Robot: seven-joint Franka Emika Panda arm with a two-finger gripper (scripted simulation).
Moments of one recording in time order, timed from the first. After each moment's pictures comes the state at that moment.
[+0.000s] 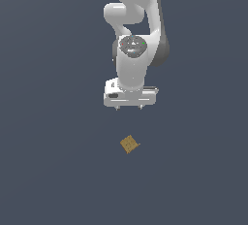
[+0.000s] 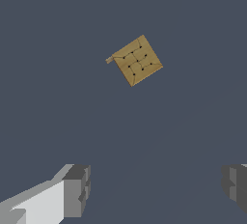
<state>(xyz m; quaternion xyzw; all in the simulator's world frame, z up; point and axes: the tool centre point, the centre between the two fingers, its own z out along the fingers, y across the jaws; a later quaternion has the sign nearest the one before) -0.012 0.022 0.165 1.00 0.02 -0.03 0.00</state>
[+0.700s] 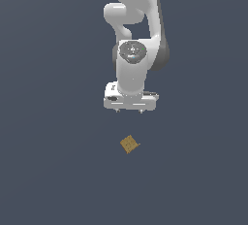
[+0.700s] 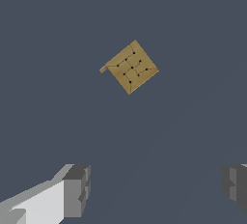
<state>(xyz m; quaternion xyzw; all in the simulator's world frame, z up) 0.000 0.022 0.156 1.00 -0.03 -0.03 0.00</state>
